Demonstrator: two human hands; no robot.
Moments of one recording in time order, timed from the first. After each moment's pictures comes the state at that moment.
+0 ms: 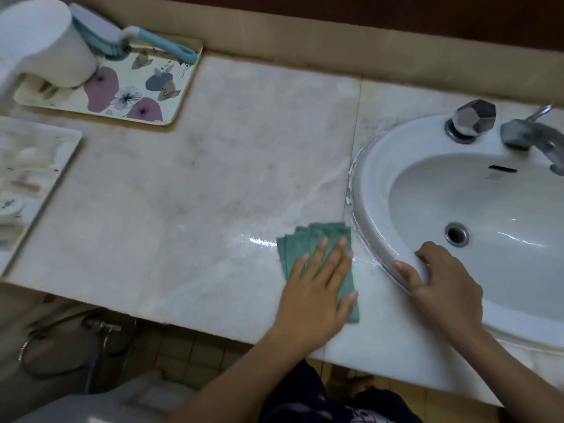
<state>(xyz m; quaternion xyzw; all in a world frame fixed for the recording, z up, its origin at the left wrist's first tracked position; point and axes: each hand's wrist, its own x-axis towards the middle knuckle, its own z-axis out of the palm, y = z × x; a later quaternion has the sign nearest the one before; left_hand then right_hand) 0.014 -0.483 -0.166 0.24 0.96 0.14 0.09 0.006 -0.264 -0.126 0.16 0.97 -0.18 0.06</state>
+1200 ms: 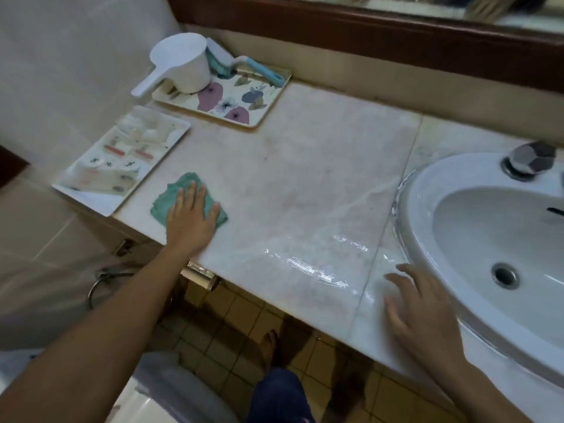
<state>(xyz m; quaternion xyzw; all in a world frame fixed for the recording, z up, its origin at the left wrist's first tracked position) -0.038 -0.752 -0.163 -0.20 0.97 0.11 0.05 0.043 -0.321 -0.132 -0.14 0.97 -0.18 -0.07</state>
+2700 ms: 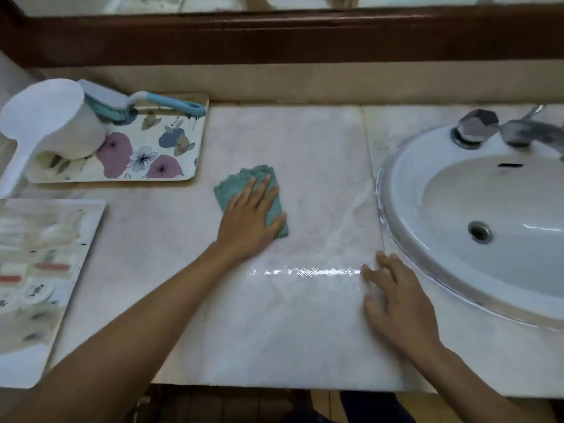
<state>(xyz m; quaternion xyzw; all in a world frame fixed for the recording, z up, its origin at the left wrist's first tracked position) -0.209 -0.652 -0.164 0.22 0.97 0.10 0.08 -0.003 -0.415 -0.141 0.15 0.96 -0.25 0.03</state>
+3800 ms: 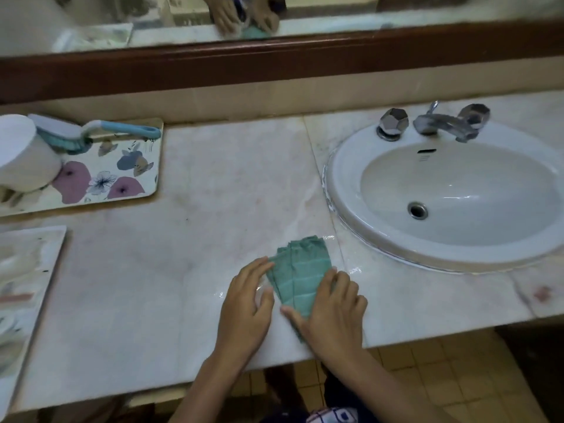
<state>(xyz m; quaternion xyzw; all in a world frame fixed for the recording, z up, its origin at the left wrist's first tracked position) -0.028 -0.636 -0.131 0.17 0.88 0.45 0.06 0.033 -0.497 -0.137 0.27 0.96 -0.10 0.03</state>
